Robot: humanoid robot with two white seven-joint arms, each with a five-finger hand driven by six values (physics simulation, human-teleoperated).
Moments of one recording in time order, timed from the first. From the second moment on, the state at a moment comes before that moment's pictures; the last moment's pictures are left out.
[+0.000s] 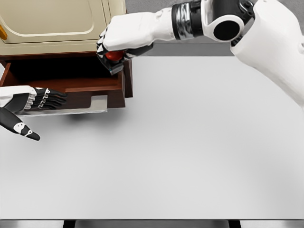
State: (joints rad) left arm -0.95 1.38 -1.15 -1.77 0.95 0.06 -0.61; right arm -1.32 -0.33 1.02 -1.28 0.23 -0.59 0.61
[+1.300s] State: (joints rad) left arm -0.98 1.37 -1.07 -1.76 1.11 -0.21 -0.61; right arm -1.23 -0.52 1.06 -1.34 0.11 -0.61 0.61
